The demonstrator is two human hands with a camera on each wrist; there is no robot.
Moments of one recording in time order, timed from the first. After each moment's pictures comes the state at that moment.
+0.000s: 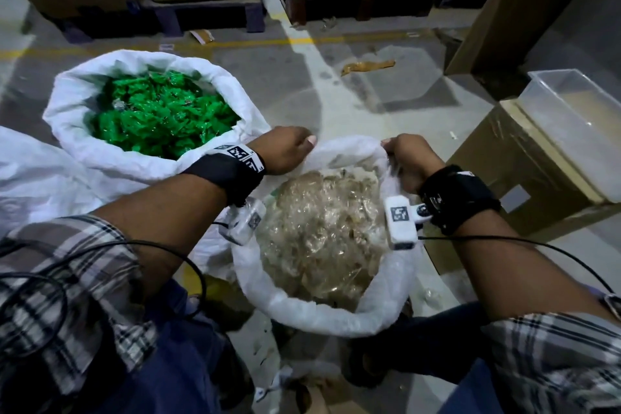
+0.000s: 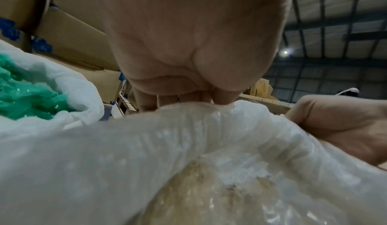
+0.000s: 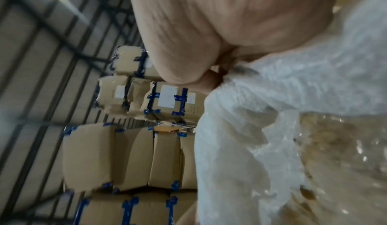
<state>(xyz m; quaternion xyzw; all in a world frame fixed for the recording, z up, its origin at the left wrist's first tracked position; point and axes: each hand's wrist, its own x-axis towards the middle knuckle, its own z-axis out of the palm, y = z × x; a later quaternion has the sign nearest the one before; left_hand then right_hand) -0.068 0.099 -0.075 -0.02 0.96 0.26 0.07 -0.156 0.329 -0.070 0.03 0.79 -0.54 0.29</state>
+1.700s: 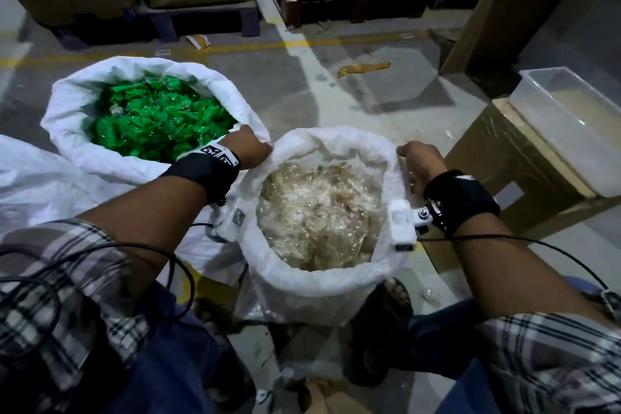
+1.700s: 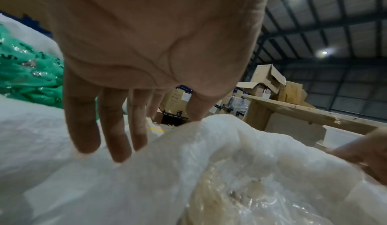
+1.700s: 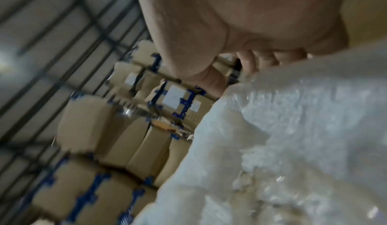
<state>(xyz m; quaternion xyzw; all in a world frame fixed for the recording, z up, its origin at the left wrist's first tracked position) -0.062 0.062 -0.083 -0.29 0.92 0.27 0.09 -0.161 0.353 -0.075 0.15 0.82 -0.50 0.23</state>
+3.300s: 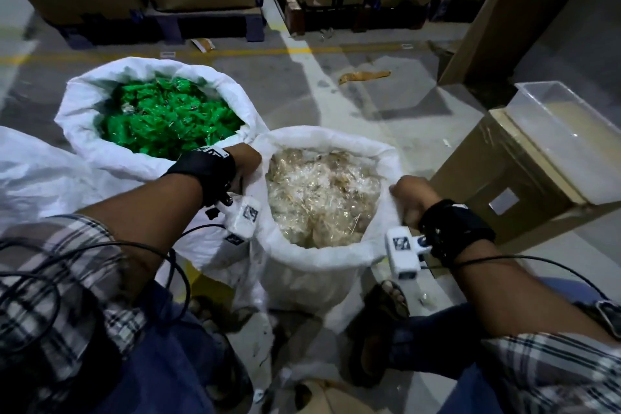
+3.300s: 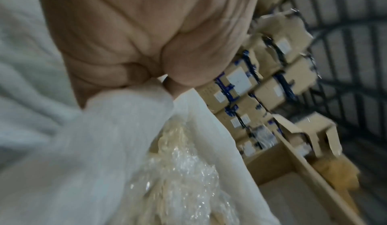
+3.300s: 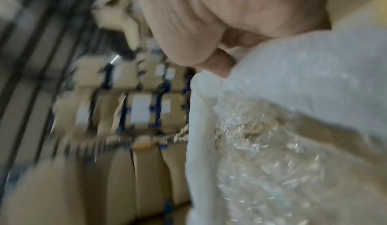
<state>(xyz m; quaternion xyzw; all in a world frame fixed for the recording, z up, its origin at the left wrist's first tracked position) -0.040 0.053 -0.089 -0.38 0.76 0.50 0.16 -0.125 0.358 -0.103 0.10 0.86 -0.43 0.26</state>
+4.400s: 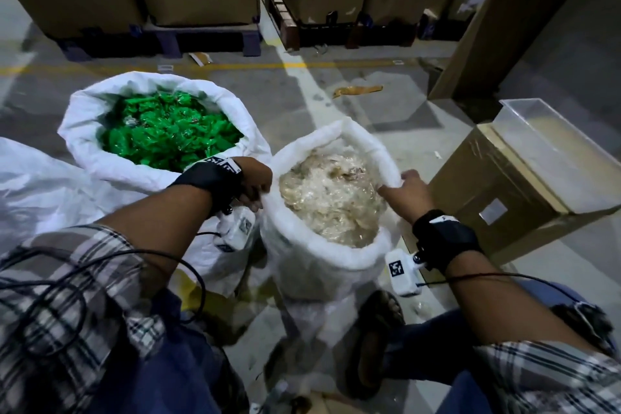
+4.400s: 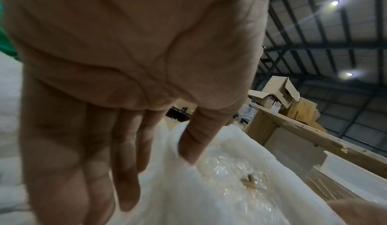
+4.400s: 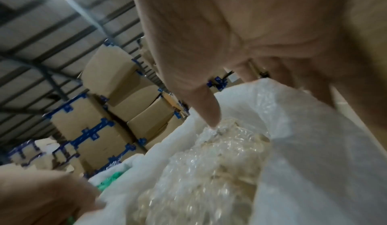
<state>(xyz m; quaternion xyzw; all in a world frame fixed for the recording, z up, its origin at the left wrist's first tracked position) -0.037 0.053 -0.085 -0.32 0.80 0.41 0.28 -0.124 0.361 -0.099 0.02 0.95 -0.30 0.11</state>
